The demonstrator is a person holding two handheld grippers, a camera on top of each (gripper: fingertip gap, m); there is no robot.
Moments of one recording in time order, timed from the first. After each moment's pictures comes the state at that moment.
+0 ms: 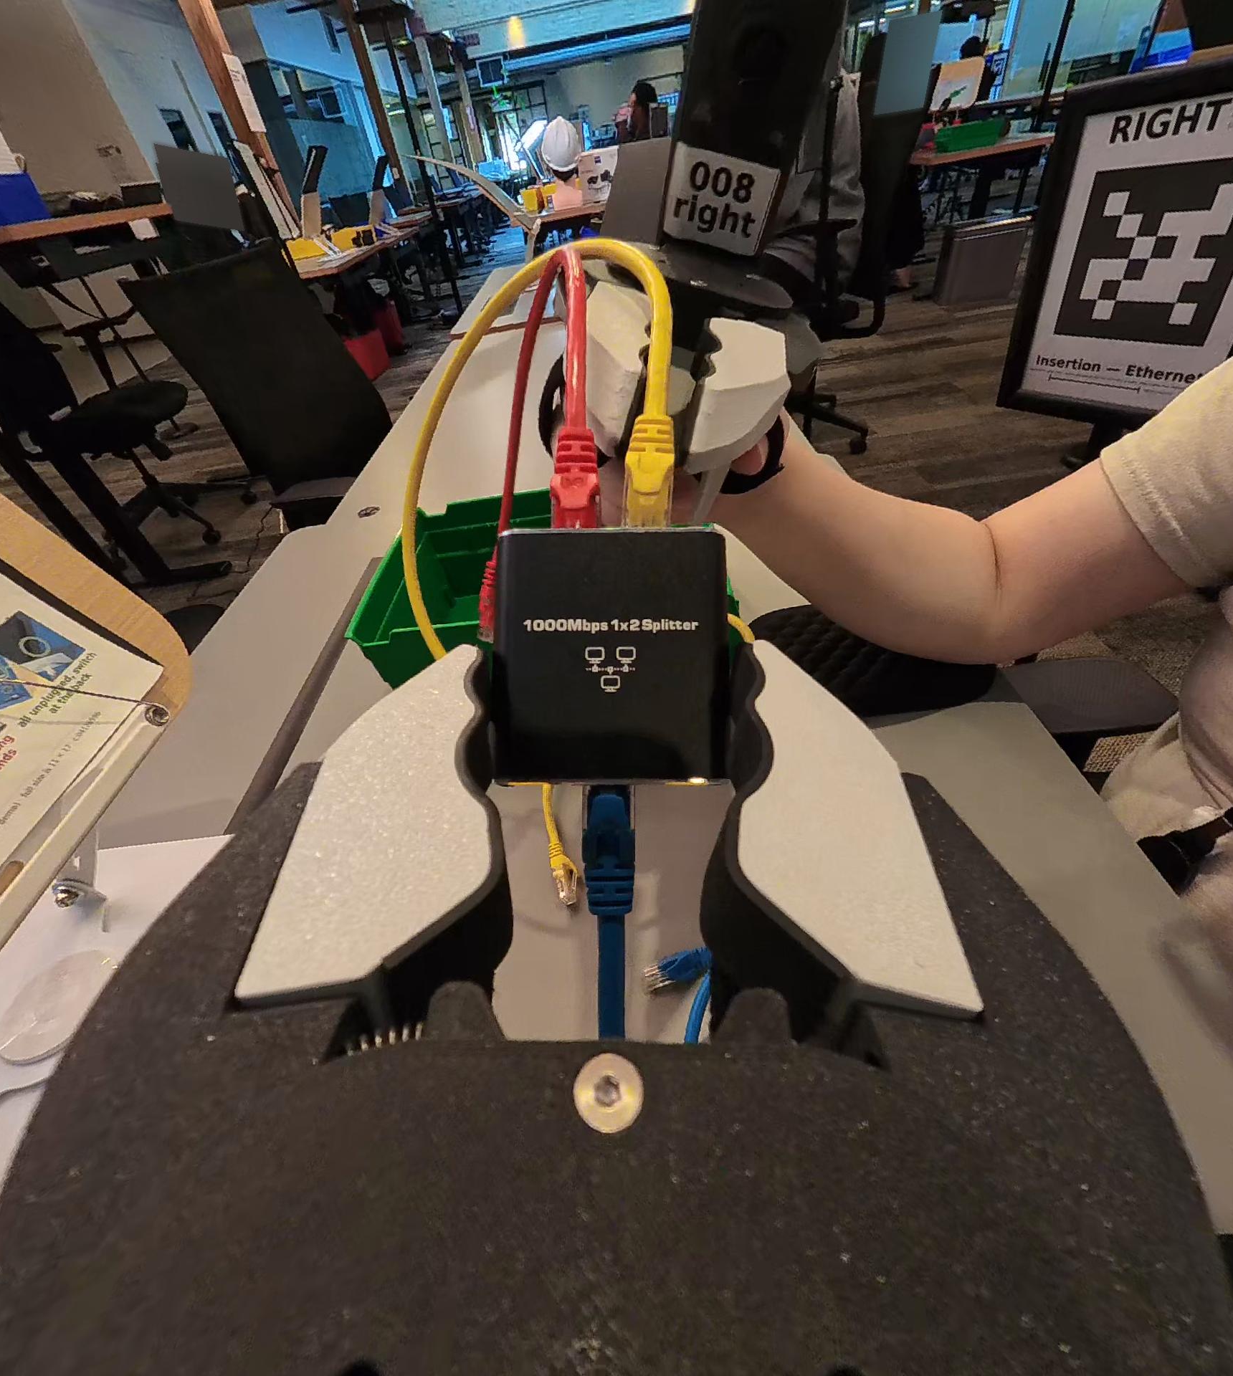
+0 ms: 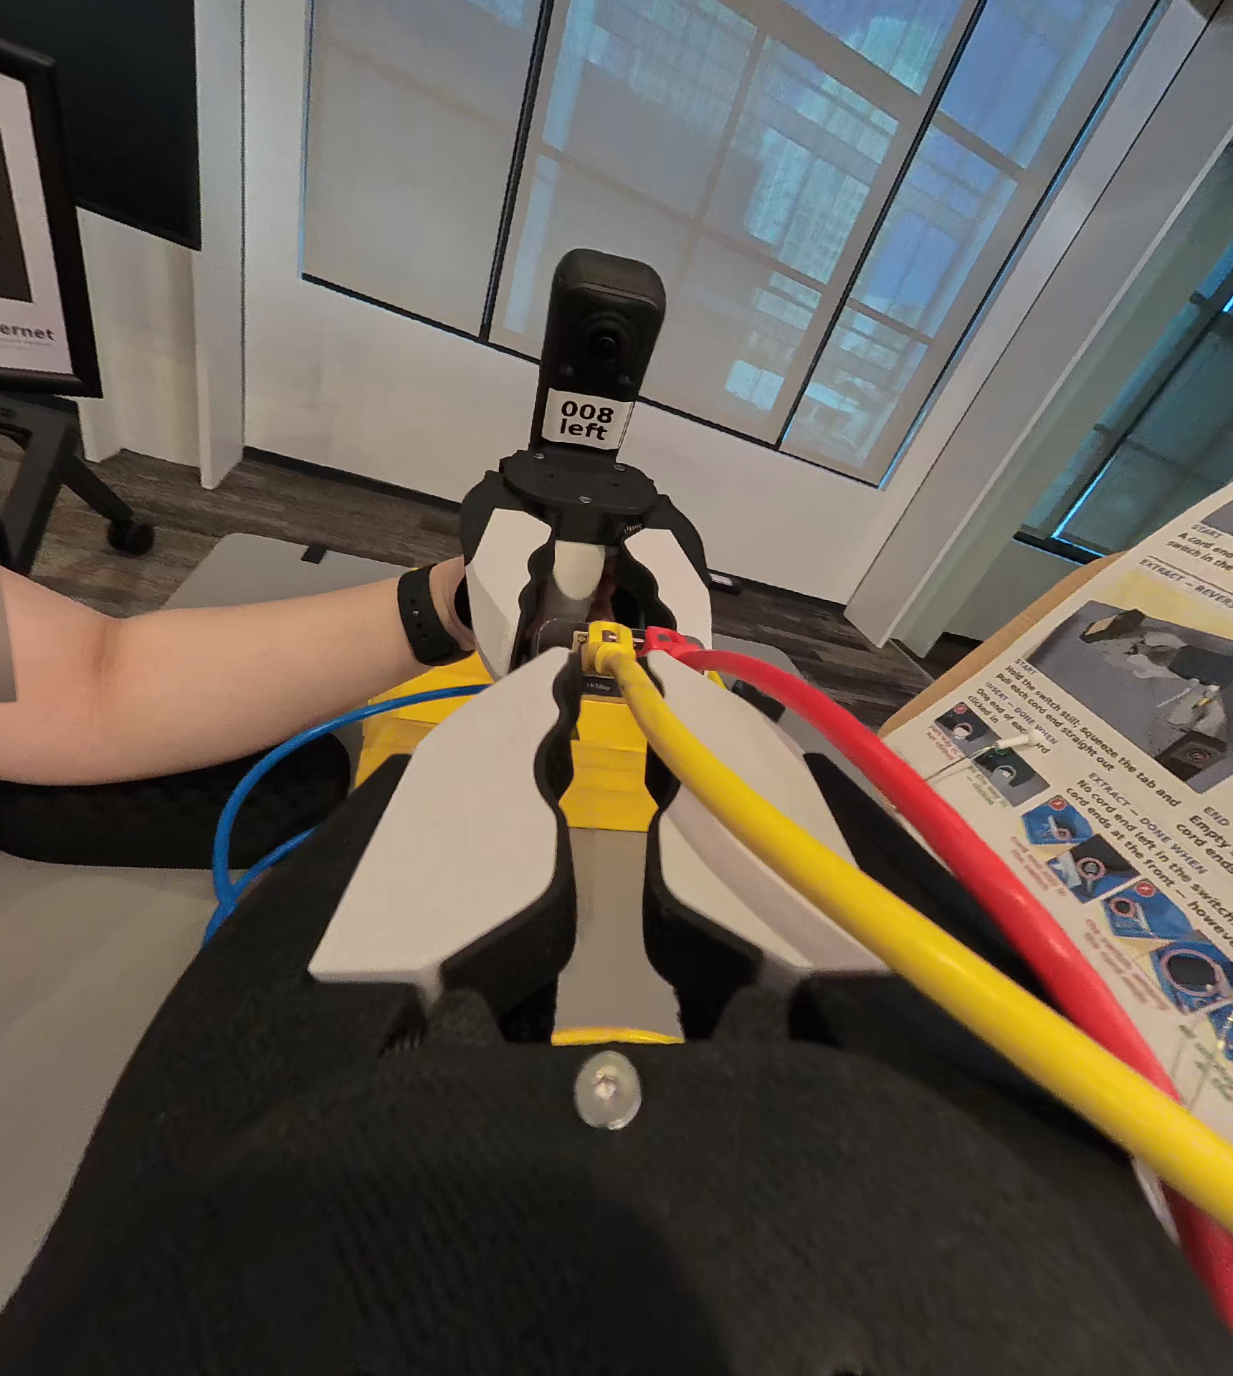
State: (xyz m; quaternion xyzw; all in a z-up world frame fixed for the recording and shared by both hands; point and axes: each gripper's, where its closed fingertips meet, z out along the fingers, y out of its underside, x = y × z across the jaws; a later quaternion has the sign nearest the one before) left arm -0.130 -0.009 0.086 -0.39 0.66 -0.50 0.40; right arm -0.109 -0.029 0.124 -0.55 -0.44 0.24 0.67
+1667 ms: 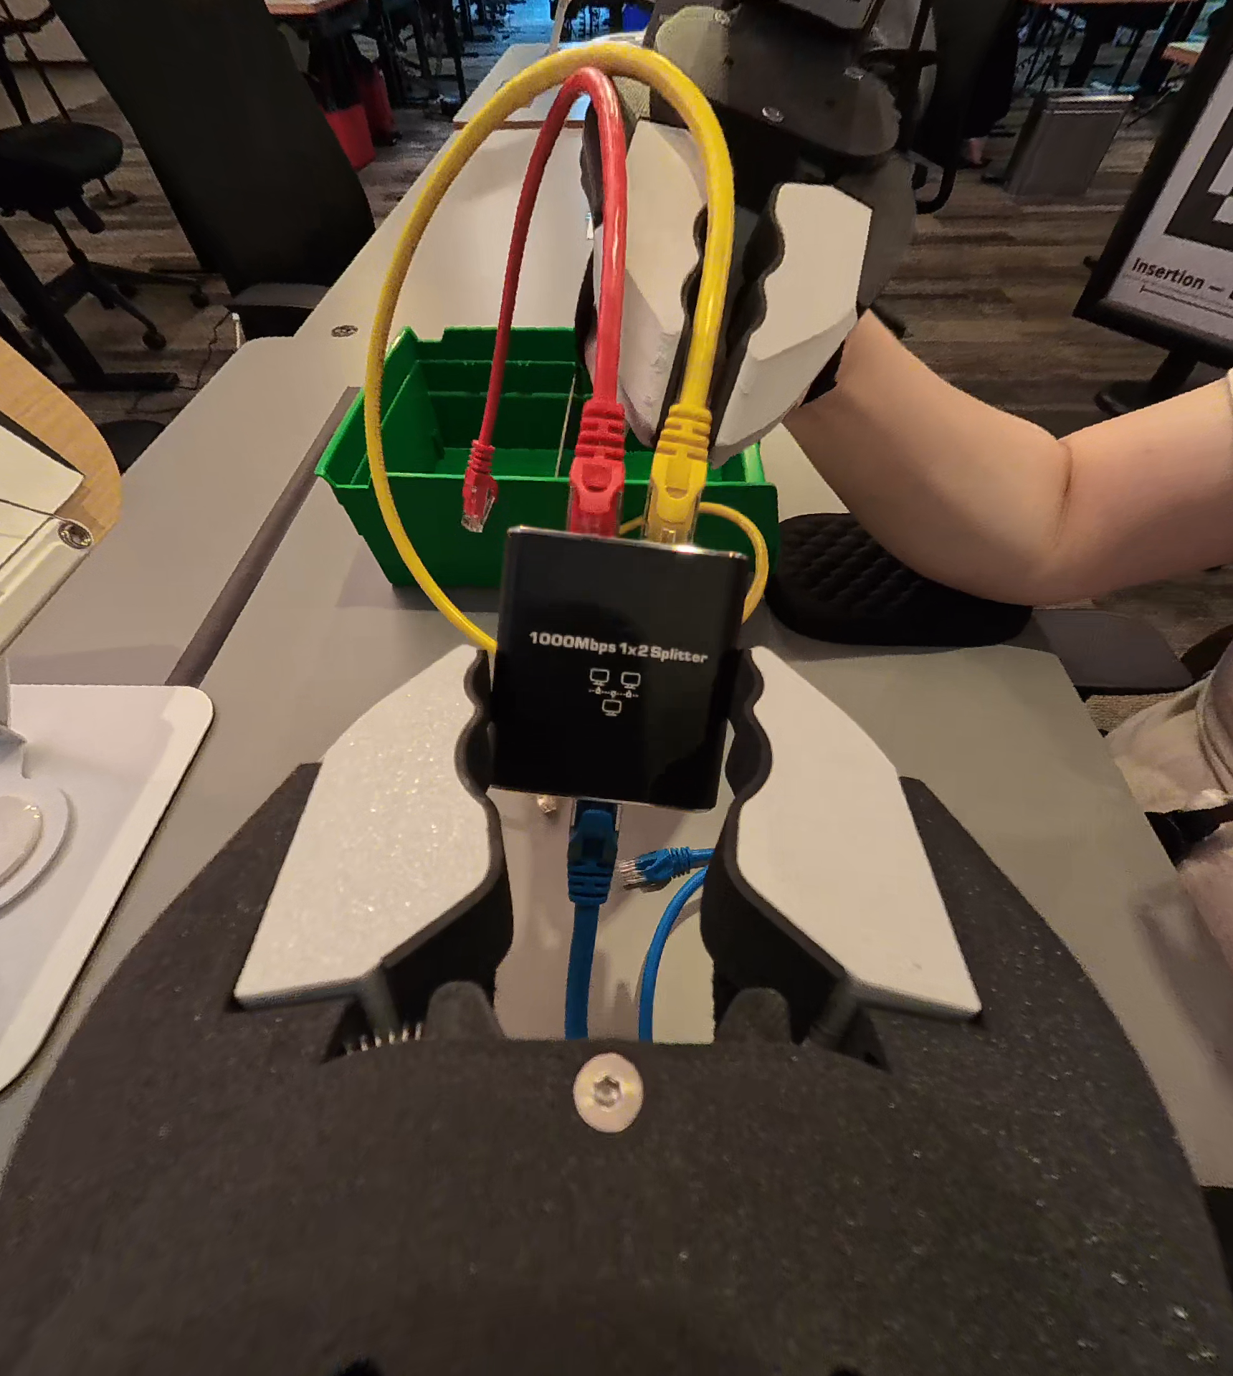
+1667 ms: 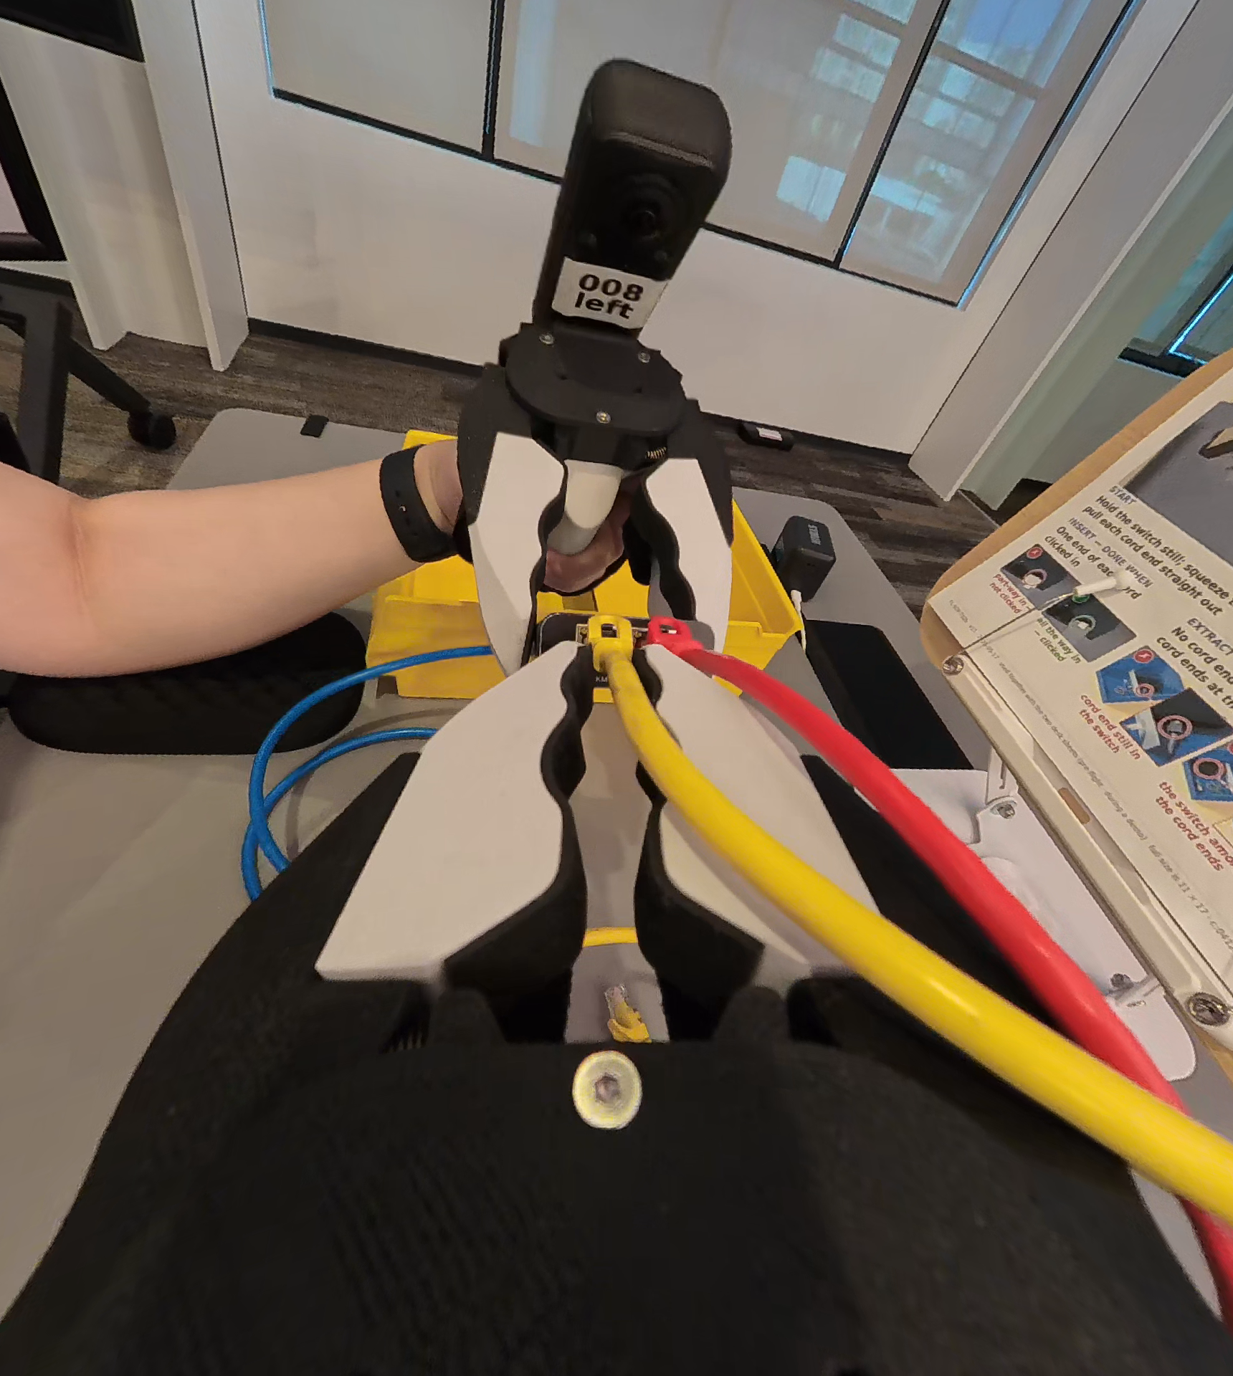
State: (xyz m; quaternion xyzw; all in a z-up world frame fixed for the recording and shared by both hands) left arm -0.113 0.008 0.038 -0.47 0.67 -0.46 0.34; right arm -0.100 -0.008 0.079 -0.63 -0.46 0.23 0.59
